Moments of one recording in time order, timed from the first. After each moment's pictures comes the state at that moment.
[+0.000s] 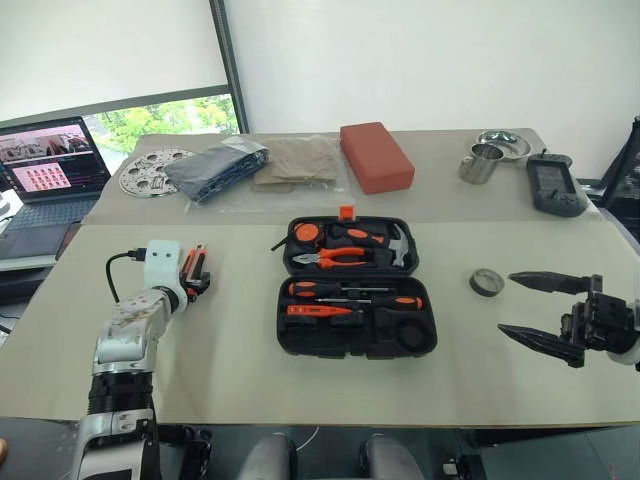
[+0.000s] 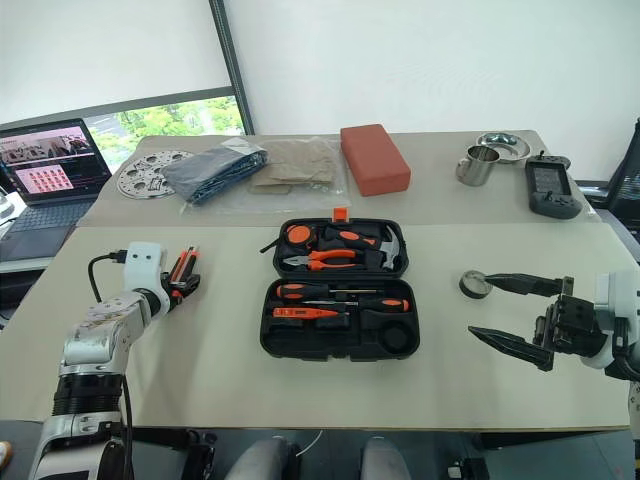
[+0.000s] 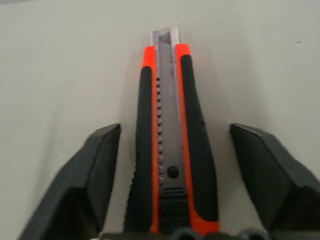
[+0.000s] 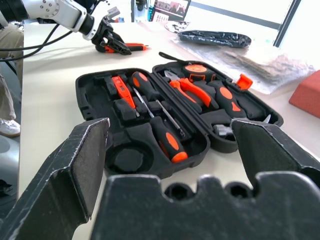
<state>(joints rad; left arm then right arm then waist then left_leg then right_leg) -0.36 0.45 0.22 0.13 -0.16 0.72 -0.27 0.03 -0.85 -0.48 0.04 0.67 0.05 1.47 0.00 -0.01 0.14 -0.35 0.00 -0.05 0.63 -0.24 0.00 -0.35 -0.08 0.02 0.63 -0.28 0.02</state>
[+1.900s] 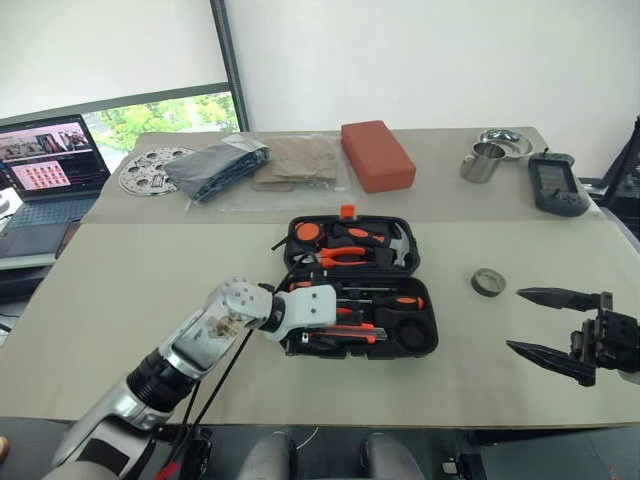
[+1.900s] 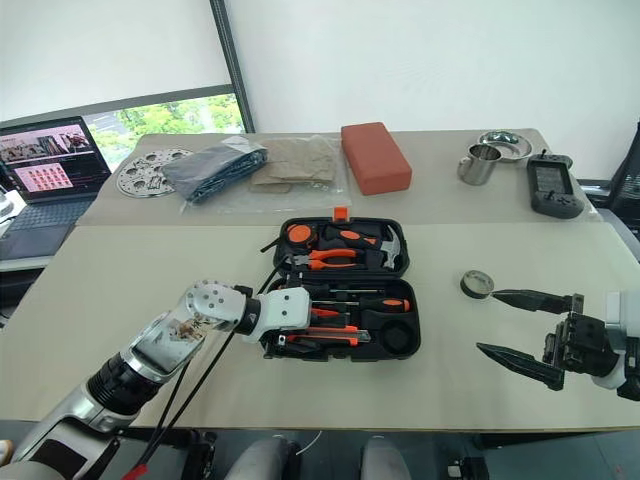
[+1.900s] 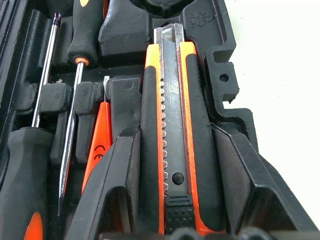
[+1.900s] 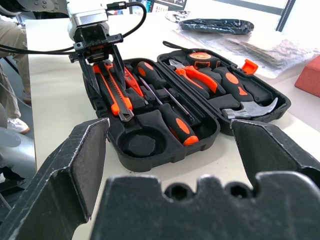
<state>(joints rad) -0.52 0.58 -0.52 -0.23 -0.04 0.48 -1.08 0.13 -0.85 -0.53 0.01 0.69 0.05 1.49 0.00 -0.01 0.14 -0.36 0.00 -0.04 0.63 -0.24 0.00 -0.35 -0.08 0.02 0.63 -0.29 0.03</state>
